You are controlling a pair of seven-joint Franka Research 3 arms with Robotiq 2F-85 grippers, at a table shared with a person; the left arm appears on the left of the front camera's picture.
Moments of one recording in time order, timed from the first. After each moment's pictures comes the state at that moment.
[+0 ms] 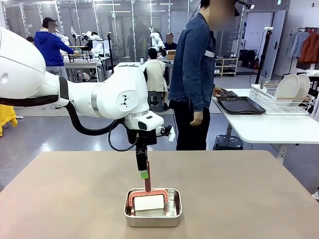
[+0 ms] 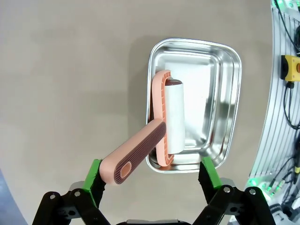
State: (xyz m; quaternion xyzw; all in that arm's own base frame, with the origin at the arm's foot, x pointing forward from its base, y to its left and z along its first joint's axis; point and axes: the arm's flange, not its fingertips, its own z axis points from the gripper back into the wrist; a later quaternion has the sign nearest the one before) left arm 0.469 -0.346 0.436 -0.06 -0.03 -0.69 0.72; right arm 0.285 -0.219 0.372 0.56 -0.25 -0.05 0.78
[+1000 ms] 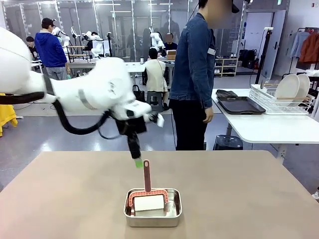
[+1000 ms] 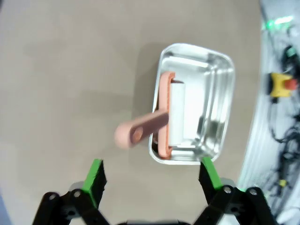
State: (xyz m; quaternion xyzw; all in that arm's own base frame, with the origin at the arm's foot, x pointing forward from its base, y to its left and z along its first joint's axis) left arm 0.493 -0.297 0.463 -0.13 -0.05 -0.64 0.75; right arm 0.285 -0.219 0.372 0.56 -0.25 -0.05 0.78
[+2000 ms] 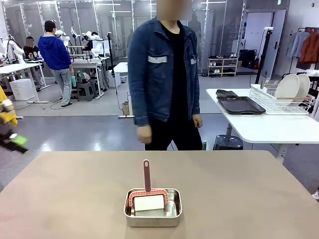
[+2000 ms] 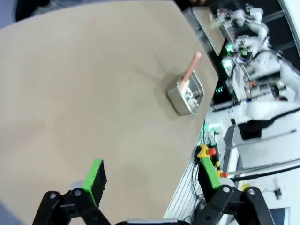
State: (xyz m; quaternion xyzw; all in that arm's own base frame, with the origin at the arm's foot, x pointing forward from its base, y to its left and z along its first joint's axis) left arm 0.469 0.221 0.414 -0.47 -0.17 -0.22 0.84; right arm 0.285 -0.219 0.372 0.56 -0.25 -0.05 0.78
